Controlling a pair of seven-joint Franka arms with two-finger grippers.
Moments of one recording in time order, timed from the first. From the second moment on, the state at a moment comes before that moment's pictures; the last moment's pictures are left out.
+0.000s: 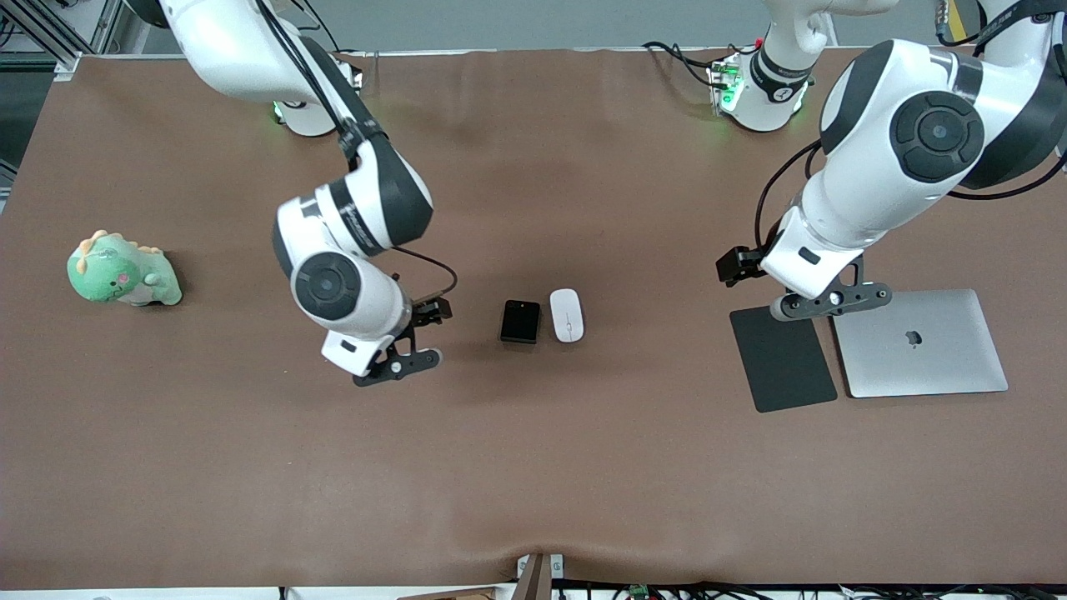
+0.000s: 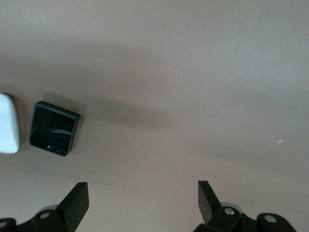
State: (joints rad) left arm -0.16 0.22 -0.24 -1.56 0.02 1.73 -0.53; right arm 0.51 0.64 -0.04 -1.35 0.11 1.80 0.23
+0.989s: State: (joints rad) left arm -0.28 0.34 -0.24 -1.56 0.02 1.85 -0.70; right arm 0.71 0.83 -0.04 -1.35 0.11 2.19 0.73
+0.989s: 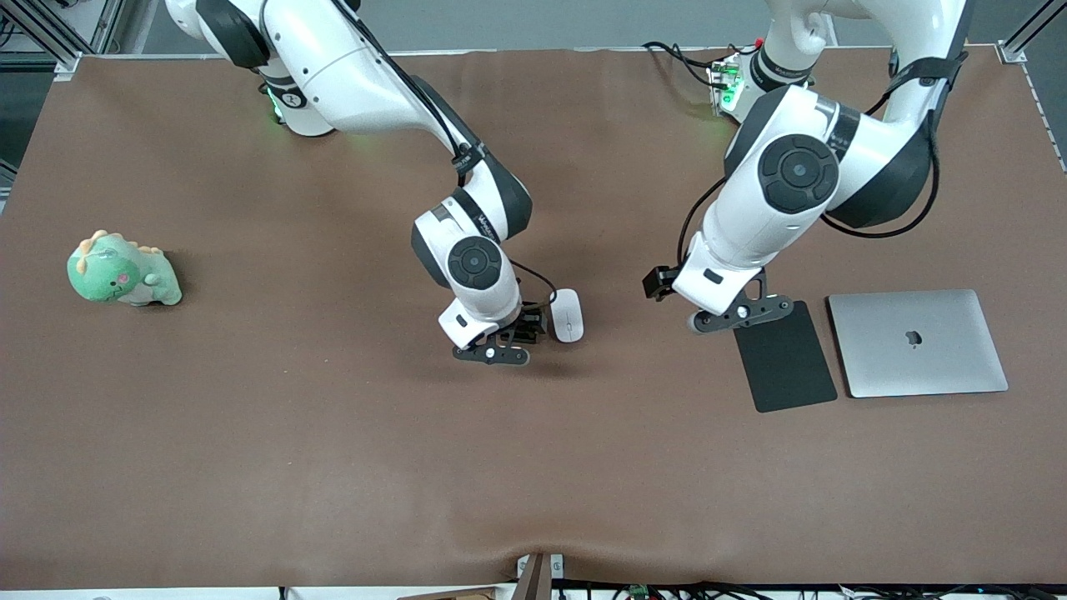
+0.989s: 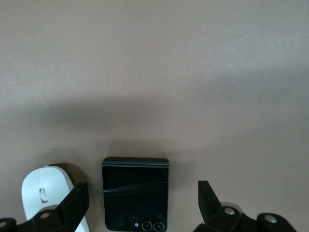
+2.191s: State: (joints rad) left arm -0.33 0.41 -0.24 -1.56 0.02 1.92 -0.77; right arm 0.76 0.92 -0.06 -1.35 0.10 2.25 0.84
